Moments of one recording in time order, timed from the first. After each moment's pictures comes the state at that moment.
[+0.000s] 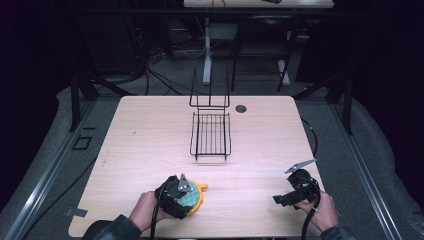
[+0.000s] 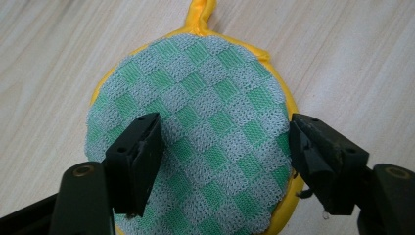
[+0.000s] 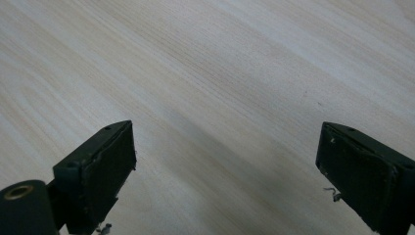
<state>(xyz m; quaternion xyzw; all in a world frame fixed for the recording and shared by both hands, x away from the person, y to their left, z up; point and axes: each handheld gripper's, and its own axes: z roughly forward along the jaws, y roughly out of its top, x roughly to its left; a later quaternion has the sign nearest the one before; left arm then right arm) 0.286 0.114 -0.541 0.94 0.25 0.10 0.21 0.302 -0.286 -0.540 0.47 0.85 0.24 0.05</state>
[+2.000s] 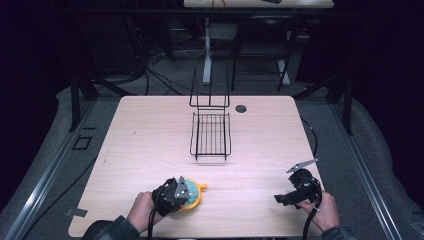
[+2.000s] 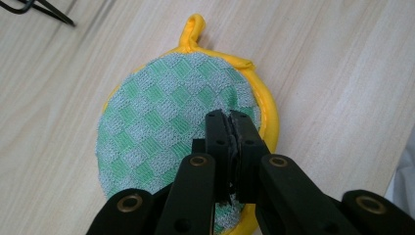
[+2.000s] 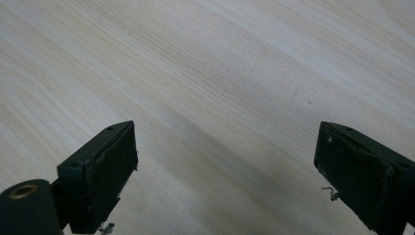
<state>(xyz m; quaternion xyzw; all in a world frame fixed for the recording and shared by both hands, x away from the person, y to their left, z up) 0.273 0.118 -0.527 0.94 0.20 0.13 0.23 0.302 -0.290 -0.538 0.47 0.85 0.23 0.06</state>
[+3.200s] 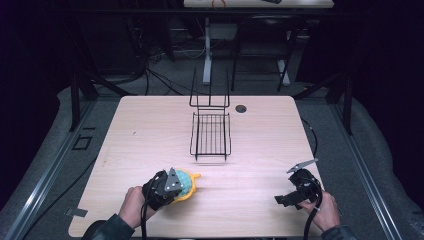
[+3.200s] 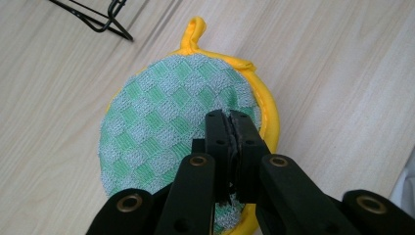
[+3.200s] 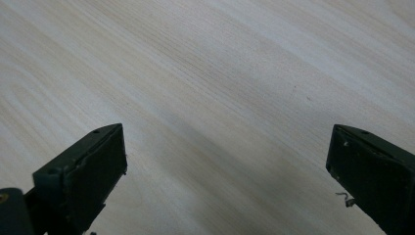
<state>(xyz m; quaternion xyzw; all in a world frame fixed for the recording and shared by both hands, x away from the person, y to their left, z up) 0.276 0.135 -0.498 0.93 0.22 0.17 0.25 0.303 -0.291 -0.540 0.47 0.85 0.23 0.06</state>
